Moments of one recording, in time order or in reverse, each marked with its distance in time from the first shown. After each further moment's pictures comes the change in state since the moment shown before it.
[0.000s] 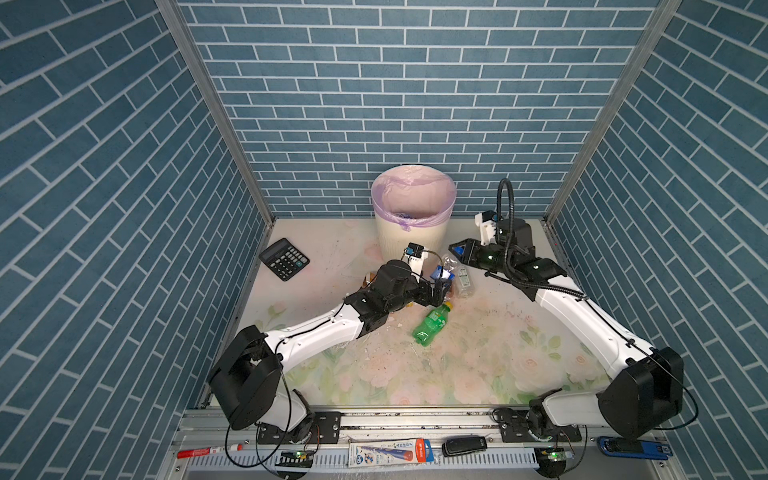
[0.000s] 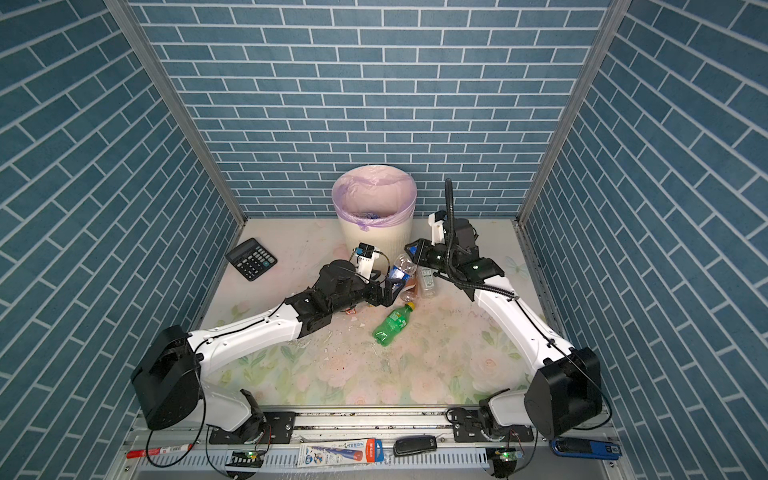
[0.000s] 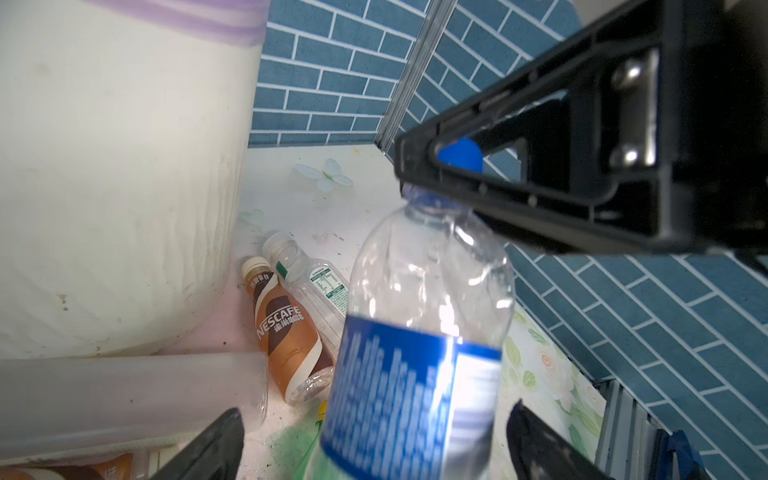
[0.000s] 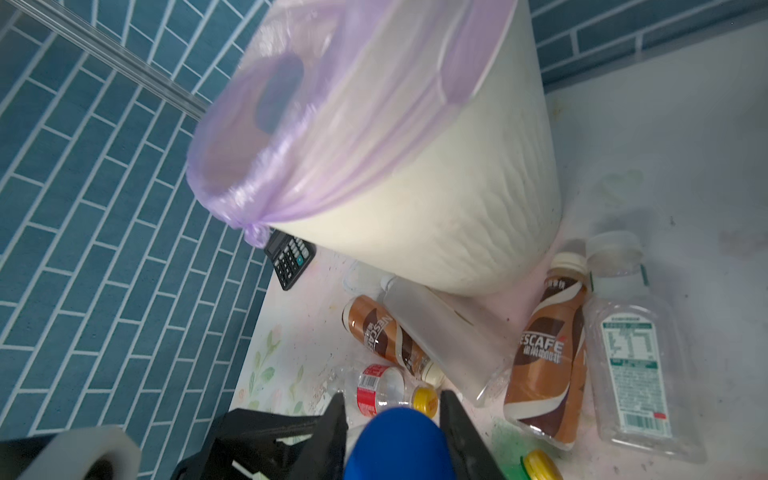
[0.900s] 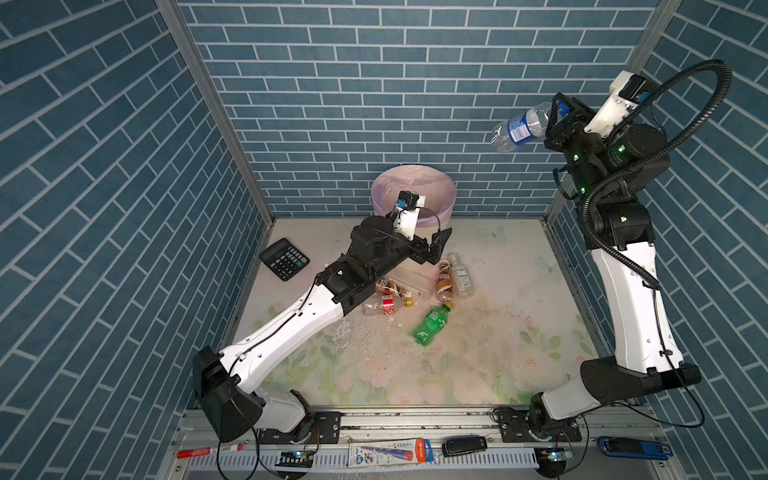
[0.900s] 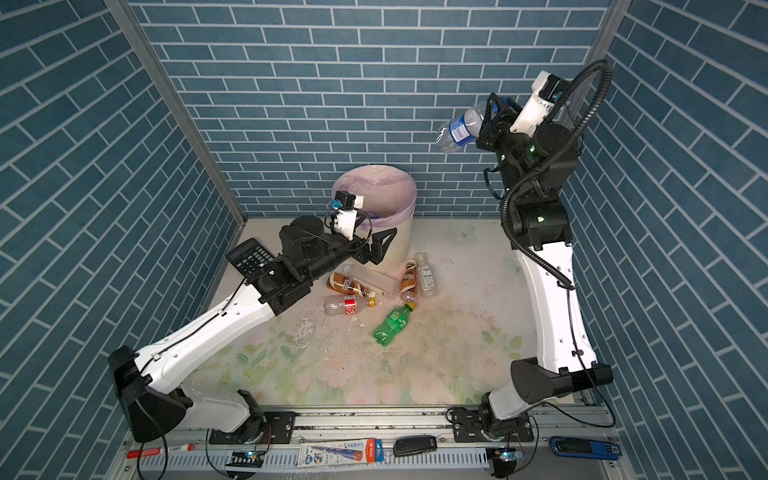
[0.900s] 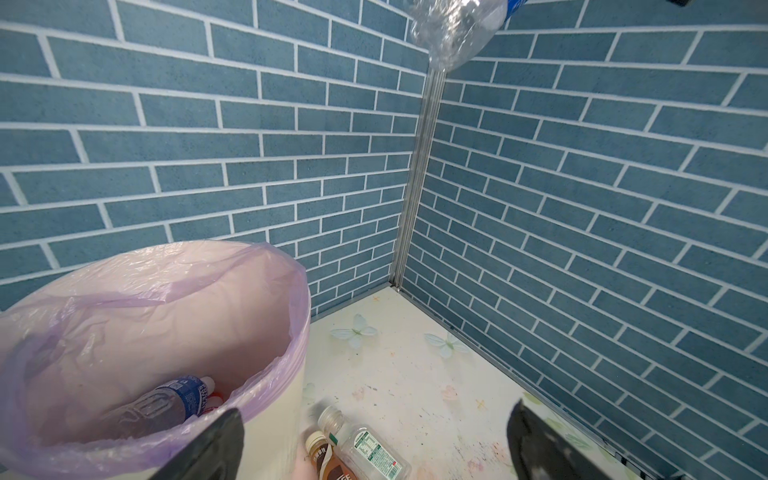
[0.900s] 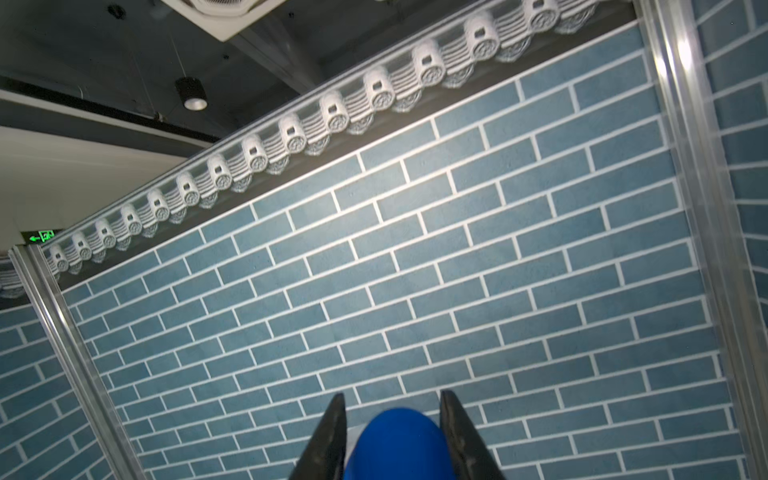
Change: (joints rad) left arm 0.061 -0.069 0.393 -0.200 -0.071 0.272; right arm -0.164 0.189 0.901 0.146 0.392 -0.252
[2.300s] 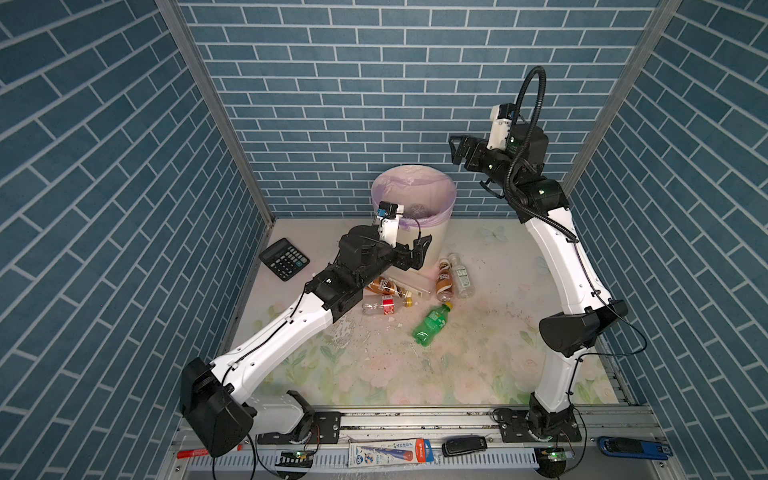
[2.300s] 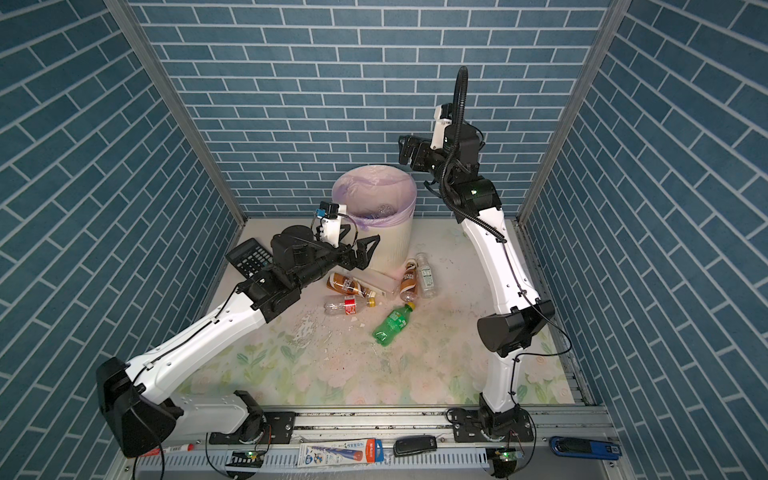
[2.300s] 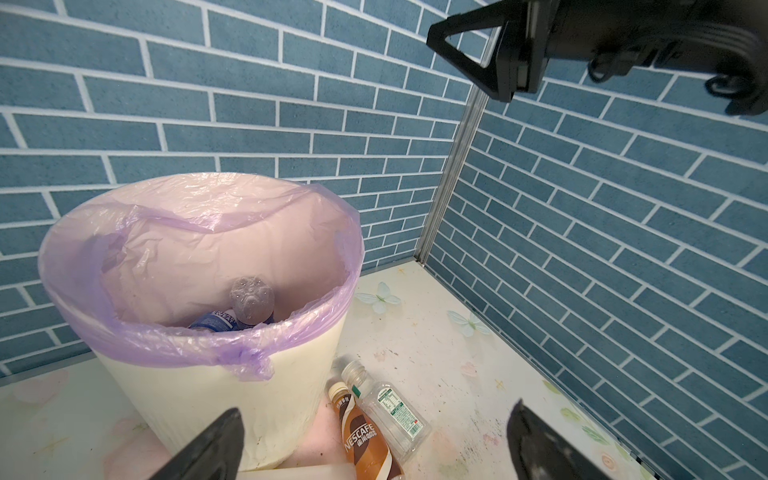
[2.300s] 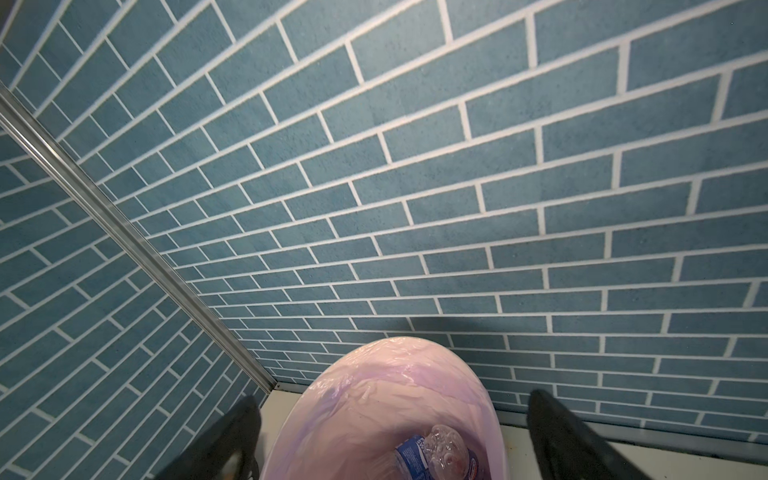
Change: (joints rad) left arm 0.070 -0.074 -0.153 -0.001 0.002 -0.091; right arm 0.170 0.349 0.201 -0.325 -0.103 0.016
